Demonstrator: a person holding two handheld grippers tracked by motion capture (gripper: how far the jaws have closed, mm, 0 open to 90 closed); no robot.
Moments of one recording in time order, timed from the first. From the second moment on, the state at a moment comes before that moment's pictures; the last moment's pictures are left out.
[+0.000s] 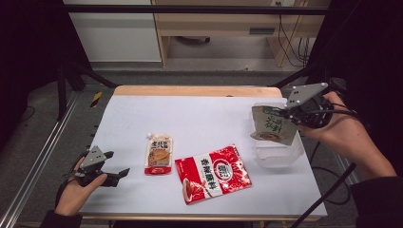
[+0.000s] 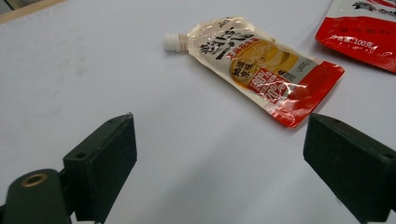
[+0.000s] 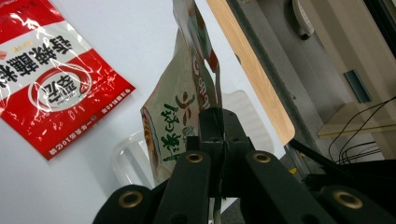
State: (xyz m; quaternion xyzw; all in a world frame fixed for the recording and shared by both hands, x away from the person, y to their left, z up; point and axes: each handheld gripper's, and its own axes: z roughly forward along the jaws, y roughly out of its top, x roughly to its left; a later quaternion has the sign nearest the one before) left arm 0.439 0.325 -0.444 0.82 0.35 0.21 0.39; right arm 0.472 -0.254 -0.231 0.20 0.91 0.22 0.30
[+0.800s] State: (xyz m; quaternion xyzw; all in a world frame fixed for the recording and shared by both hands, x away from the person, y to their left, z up) left arm 0.443 0.335 -0.452 0.82 0.37 0.20 0.38; right arm 0.460 -0.285 -0.240 0.22 0.90 0.24 0.30
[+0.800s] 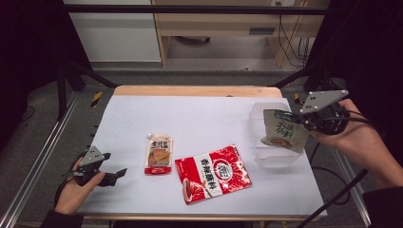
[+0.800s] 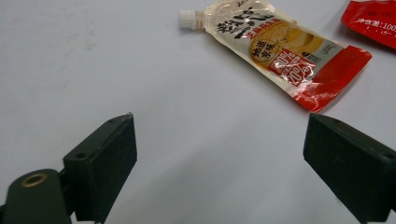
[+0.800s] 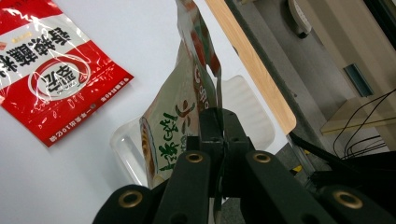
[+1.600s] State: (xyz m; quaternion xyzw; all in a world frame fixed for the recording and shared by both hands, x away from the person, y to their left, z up) left arm 0.444 0.335 -0.453 0.82 0.37 0.20 0.38; right arm 0.470 -0.276 -0.256 0.19 0.92 0.23 0.25
